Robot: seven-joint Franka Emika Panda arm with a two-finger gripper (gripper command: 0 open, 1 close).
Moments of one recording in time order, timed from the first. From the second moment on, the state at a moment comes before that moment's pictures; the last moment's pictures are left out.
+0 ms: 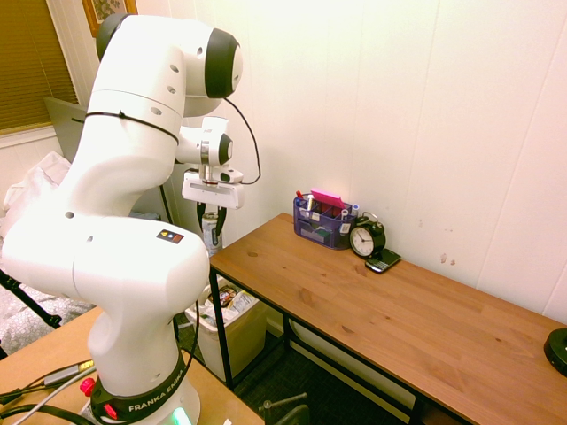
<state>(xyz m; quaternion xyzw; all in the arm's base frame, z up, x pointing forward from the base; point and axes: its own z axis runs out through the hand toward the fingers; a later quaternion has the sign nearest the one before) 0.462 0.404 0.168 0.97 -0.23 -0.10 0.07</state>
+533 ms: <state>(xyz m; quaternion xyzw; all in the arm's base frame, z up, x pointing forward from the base) 0.455 0.438 0.171 0.97 -0.21 -0.08 0.06</state>
